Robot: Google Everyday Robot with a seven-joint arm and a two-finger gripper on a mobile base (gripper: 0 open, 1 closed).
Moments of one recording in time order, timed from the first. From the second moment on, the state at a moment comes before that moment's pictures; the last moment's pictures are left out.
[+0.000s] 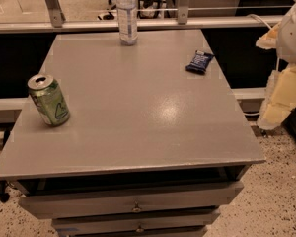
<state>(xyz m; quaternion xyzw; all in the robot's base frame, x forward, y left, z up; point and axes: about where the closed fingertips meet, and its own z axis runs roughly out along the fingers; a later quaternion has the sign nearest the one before) 0.438 -0.216 0.977 -0.60 0.78 -0.04 0.16</state>
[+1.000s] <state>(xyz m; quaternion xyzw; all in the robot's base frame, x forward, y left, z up) 0.535 -0.152 0.964 -0.61 0.74 0.02 0.28</state>
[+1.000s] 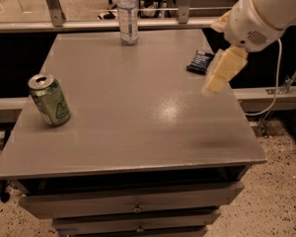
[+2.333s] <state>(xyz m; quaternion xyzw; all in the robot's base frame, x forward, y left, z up) 0.690 -0.075 0.949 -0.55 0.72 0.08 0.42</state>
